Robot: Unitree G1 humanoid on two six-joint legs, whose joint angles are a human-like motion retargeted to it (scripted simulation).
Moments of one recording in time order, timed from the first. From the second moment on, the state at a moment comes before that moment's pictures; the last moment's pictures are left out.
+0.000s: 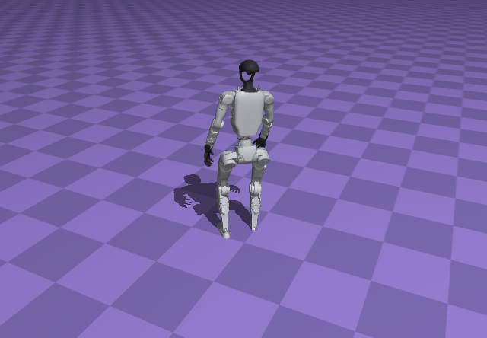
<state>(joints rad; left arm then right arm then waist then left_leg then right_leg) -0.15 0.23 -0.36 1.23 0.21 -0.04 -0.13 -0.35 -0.34 0.51 1.26 -0.15 -0.02 0.19 0.13 0.08 -0.16 -0.67 0.08 0.01 0.85 -0.51 -0.01 -0.54 0.00 -0.19 0.60 -0.48 -0.04</state>
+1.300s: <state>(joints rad) -0.14 0.22 -0.41 1.22 0.31 -0.06 -0.17 -0.09 -0.25 0.48 1.29 -0.22 -0.03 0.21 0.00 0.04 -0.25 -0.44 -0.03 -0.15 0.56 -0.54 0.00 -0.27 -0.05 -0.35 0.57 -0.48 -0.11</state>
